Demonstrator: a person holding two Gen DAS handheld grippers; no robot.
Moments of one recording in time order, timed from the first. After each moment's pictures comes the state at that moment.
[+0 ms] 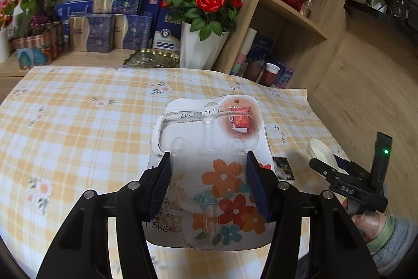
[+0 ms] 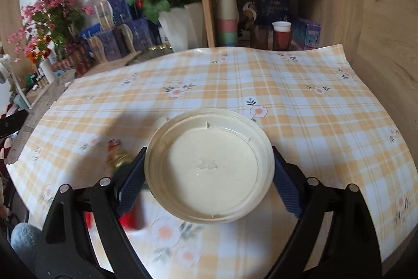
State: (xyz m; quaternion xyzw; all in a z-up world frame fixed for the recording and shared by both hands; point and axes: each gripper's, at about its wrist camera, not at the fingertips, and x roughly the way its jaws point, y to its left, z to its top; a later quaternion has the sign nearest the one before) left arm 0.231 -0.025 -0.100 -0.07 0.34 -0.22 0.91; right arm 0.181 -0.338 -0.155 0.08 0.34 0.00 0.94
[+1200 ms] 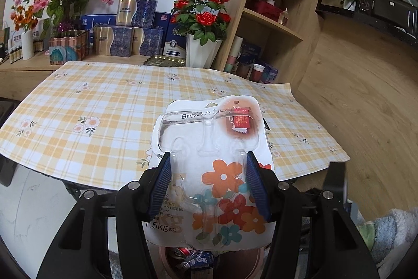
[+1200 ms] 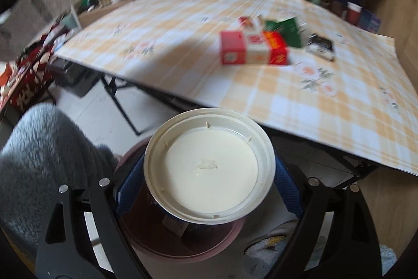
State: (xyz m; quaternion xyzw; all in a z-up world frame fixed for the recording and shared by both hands) left arm 0.029 0.041 -0.096 -0.07 0.30 -0.22 0.93; right arm 0.027 -0.180 -0.234 -0.03 0.45 0.16 0.88
